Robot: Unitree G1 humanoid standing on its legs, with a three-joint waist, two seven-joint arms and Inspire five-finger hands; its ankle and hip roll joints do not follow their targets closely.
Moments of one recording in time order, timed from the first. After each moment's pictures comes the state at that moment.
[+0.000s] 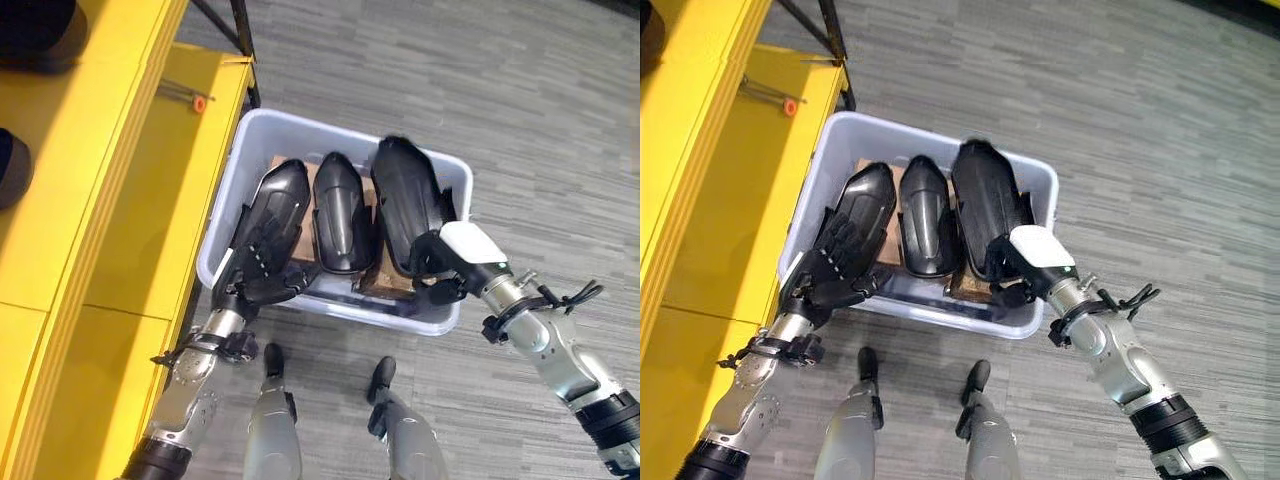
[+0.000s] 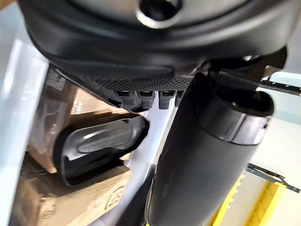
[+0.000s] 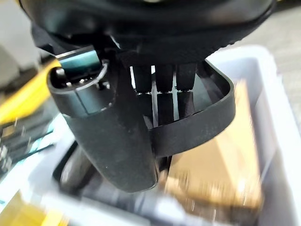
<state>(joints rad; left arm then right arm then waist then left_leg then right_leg) -0.05 0.50 -0.15 0.00 -0.66 -0.15 -0.01 -0.28 -0.76 0.23 -0.04 -0.43 -0.09 0.03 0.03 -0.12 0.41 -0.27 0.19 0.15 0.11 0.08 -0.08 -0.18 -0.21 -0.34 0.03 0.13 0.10</state>
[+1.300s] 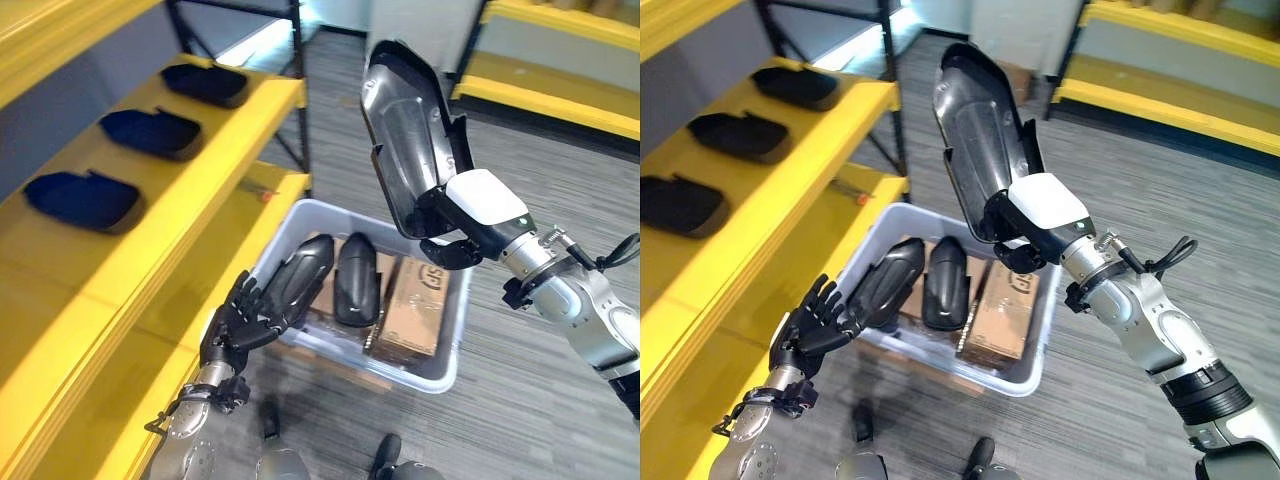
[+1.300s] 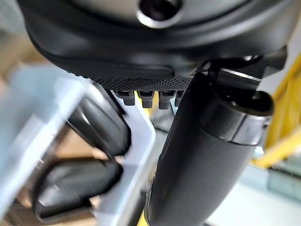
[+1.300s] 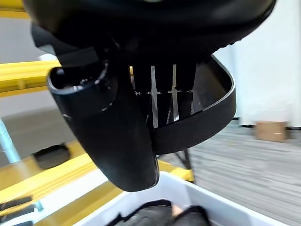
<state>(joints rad) 0.20 0.36 -0.10 0.06 -0.66 -0.11 0.00 -0.40 -0.95 0.29 -0.09 -0.42 -0.14 0.01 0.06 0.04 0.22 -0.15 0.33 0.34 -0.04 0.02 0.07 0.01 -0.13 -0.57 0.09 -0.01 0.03</state>
